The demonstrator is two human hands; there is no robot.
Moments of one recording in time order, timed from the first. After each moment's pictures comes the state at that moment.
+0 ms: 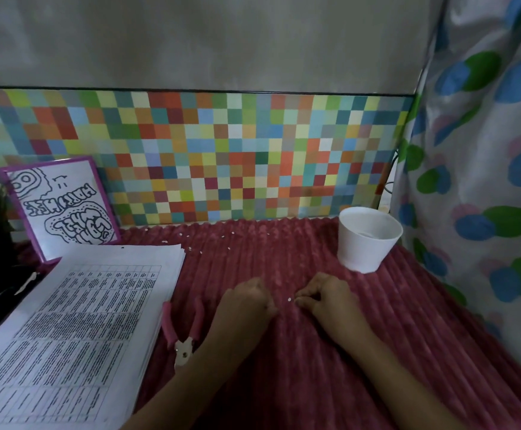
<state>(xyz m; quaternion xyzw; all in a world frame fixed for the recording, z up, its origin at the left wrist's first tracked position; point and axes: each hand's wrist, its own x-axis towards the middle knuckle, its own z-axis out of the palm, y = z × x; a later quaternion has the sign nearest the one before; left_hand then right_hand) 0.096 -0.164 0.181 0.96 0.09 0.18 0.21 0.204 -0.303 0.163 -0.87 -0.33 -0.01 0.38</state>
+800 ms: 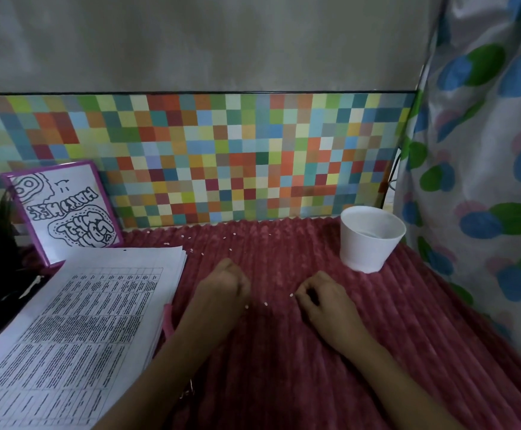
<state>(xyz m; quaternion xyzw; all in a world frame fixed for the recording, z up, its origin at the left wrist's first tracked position) 0.088 -0.128 0.189 0.94 0.09 0.26 0.21 0.201 -0.300 0.152 -0.87 -0.34 -0.06 0.36</state>
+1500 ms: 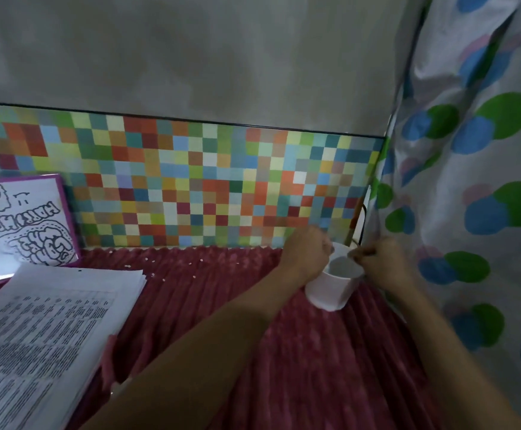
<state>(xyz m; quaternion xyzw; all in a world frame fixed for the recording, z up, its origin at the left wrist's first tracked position) 0.291 -0.233 0.252 0.91 0.02 0.26 0.31 0.330 -0.380 0.267 -0.90 -0.18 -0.08 0.39</state>
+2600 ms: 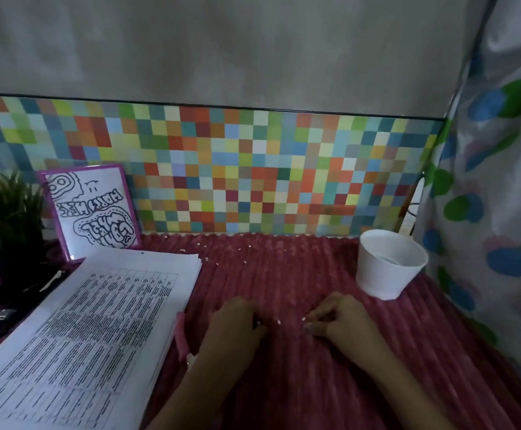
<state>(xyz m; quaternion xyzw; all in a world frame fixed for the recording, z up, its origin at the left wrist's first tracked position) 0.082 -0.143 0.185 0.94 0.20 0.14 0.22 0.206 -0.298 0.179 -0.87 -0.30 0.08 0.37</state>
